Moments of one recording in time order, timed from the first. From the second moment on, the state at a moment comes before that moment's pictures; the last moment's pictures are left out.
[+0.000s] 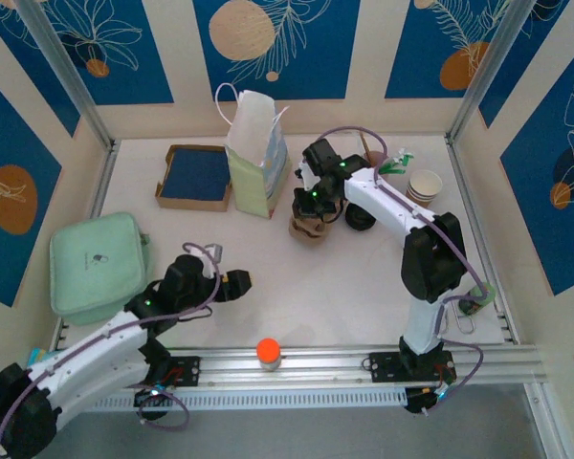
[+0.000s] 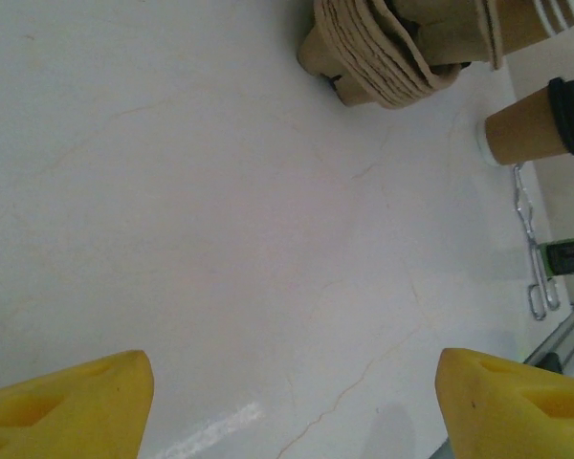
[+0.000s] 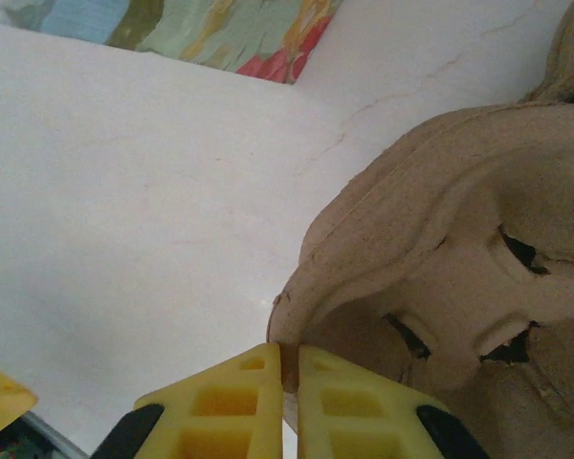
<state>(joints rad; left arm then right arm) -0.67 0.79 0.35 -0.16 0.19 -0.78 0.52 1.85 1.61 -0.93 -0.32 0.36</state>
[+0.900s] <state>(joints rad) -0.67 1.38 0.66 0.22 0.32 -0.72 0.51 1.78 1.50 -0.83 -0.52 0.38</state>
